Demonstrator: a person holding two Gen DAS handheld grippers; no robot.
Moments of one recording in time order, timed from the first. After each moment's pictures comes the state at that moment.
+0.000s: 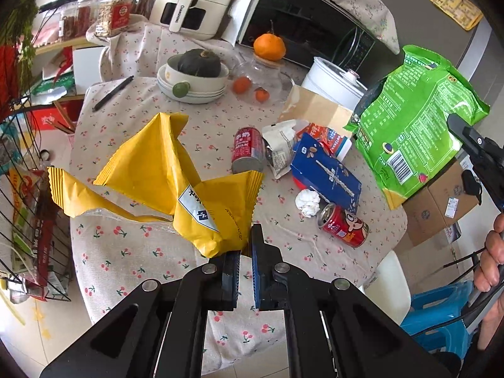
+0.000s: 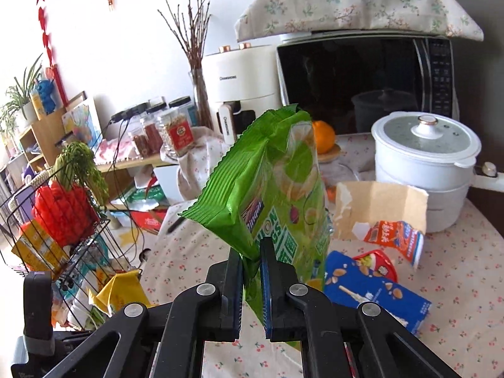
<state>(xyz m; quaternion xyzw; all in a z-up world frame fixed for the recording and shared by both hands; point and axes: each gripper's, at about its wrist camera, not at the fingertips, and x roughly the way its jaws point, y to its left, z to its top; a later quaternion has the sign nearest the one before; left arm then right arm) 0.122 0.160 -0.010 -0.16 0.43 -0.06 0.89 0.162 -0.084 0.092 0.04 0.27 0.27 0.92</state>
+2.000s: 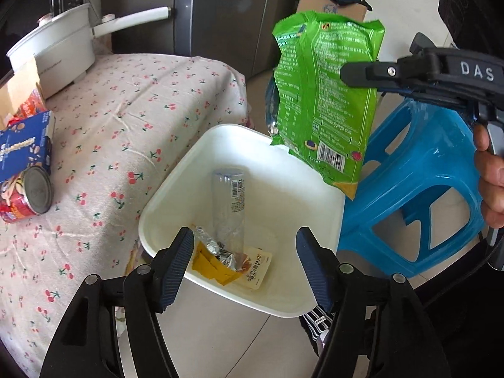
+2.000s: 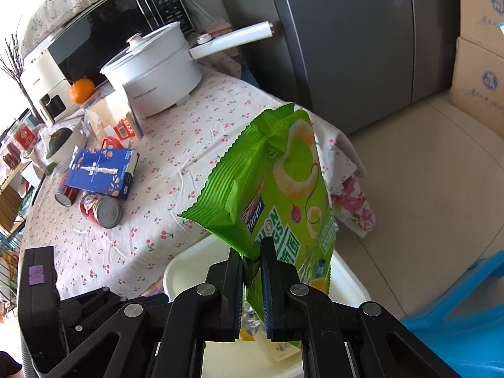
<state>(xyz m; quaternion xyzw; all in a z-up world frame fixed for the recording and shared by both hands) 0.080 -0.239 -0.099 0.11 0.46 -0.35 0.81 0.053 -0.421 -0.027 0.15 0.41 0.04 0.90</state>
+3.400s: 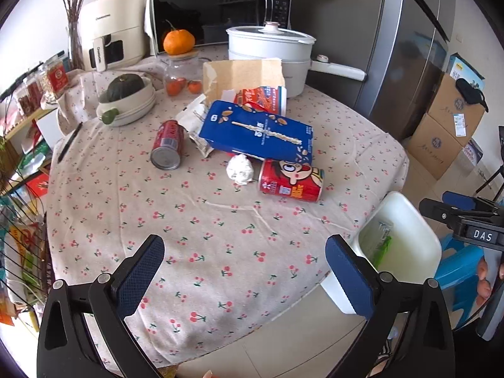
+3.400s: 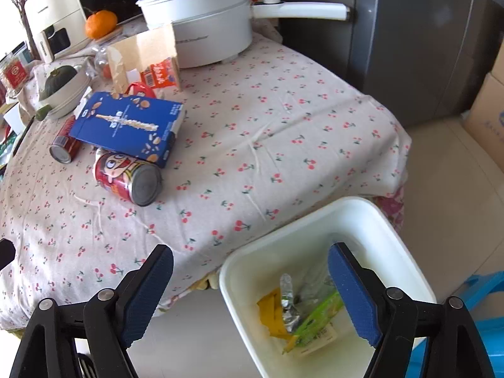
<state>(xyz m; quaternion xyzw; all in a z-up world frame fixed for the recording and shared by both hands) 0.108 0.011 -0.023 0.02 0.43 -0.07 0.90 0.106 -0.261 -0.027 0.04 0.46 0.02 0.88</state>
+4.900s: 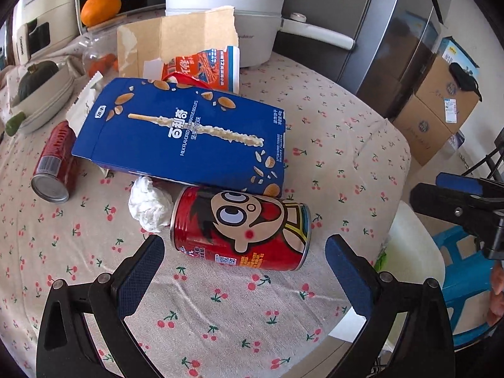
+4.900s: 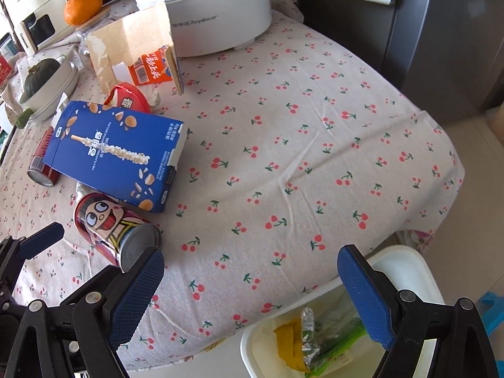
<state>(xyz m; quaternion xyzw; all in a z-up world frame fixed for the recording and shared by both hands) 0.236 -0.075 -0.106 0.01 0.48 -0.15 0.86 0.209 -0.264 -0.048 0.04 0.51 0.03 0.86</state>
